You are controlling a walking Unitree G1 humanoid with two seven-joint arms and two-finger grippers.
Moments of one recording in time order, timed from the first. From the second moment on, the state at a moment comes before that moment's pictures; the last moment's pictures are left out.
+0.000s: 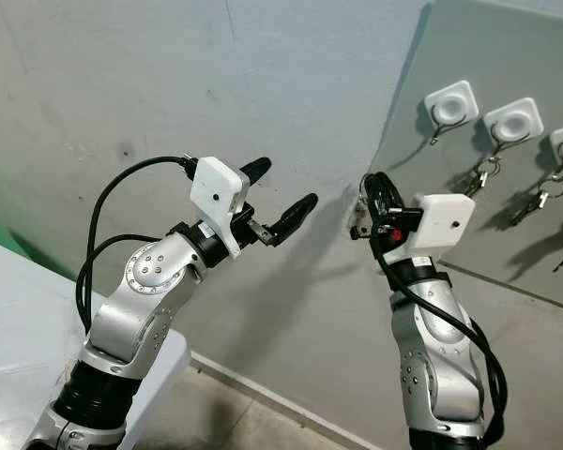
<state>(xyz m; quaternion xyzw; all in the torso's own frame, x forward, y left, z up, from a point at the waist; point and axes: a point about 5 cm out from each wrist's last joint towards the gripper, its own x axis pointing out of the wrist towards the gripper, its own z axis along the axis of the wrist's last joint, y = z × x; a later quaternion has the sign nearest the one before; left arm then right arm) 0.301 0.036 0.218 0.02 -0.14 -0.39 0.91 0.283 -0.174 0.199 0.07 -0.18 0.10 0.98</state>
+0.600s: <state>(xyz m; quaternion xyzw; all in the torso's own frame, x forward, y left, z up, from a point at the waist) 0.299 0.100 0.111 -0.06 0.04 -0.18 0.98 0.267 -0.170 0.112 -0.04 0.01 0.09 0.99</state>
